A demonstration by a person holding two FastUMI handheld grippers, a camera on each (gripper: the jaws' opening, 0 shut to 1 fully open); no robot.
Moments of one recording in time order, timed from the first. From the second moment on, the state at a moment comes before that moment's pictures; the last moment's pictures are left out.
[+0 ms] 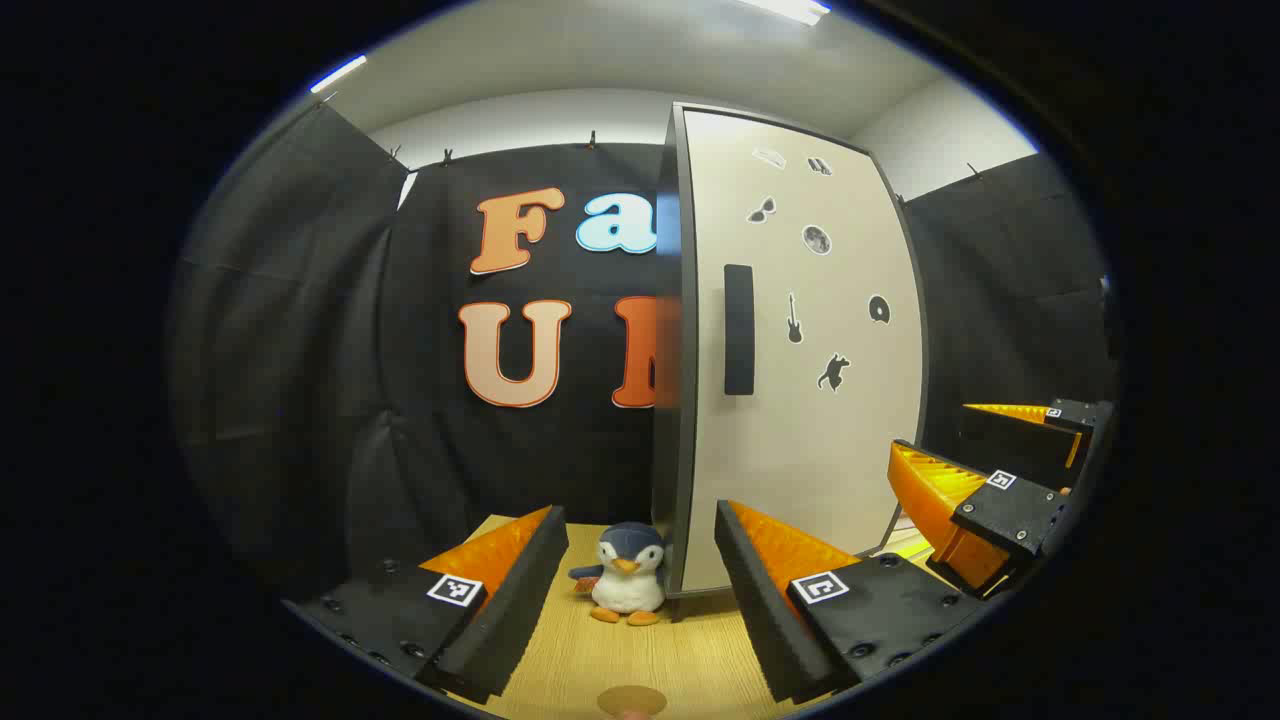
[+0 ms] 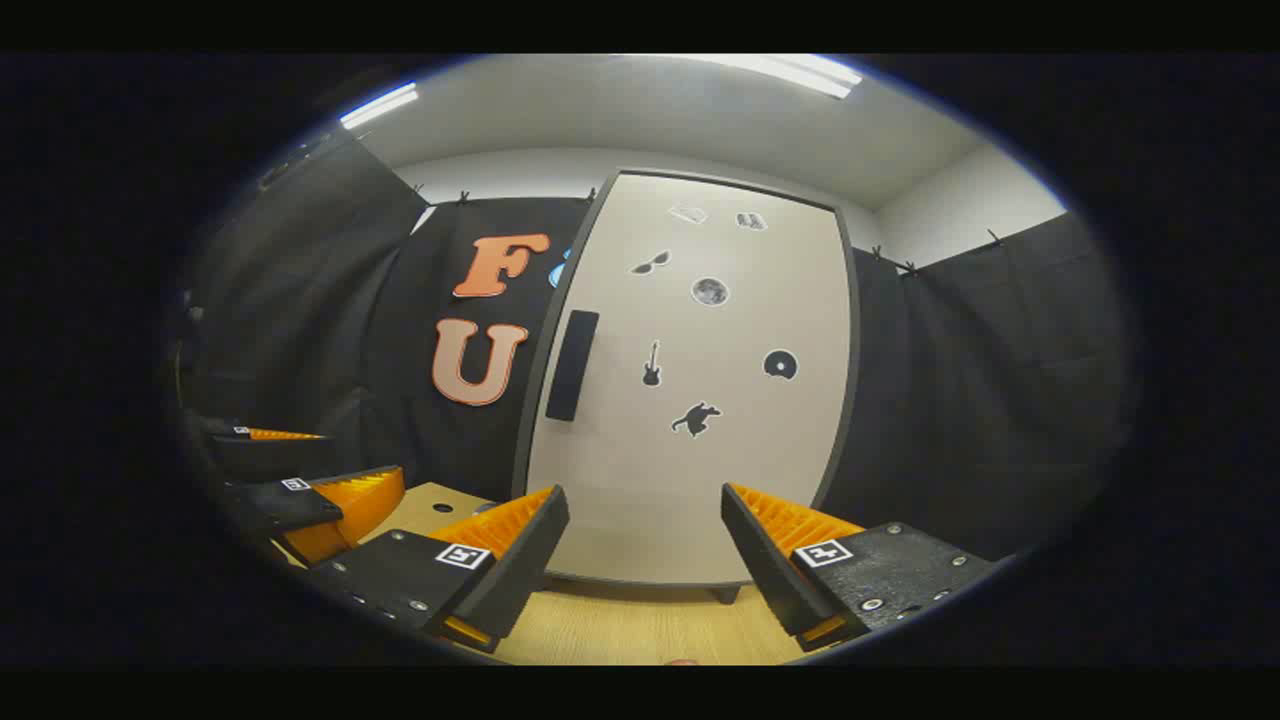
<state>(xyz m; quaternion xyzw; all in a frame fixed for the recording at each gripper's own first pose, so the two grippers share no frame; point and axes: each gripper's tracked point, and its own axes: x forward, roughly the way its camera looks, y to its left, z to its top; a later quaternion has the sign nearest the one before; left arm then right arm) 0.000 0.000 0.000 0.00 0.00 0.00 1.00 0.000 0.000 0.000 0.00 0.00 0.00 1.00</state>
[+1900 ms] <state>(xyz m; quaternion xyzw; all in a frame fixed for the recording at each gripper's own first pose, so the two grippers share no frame) 0.078 0.048 0.007 0.03 -0.01 -0.01 1.00 0.173 0.074 0.048 0.09 -0.02 0.03 1.00</state>
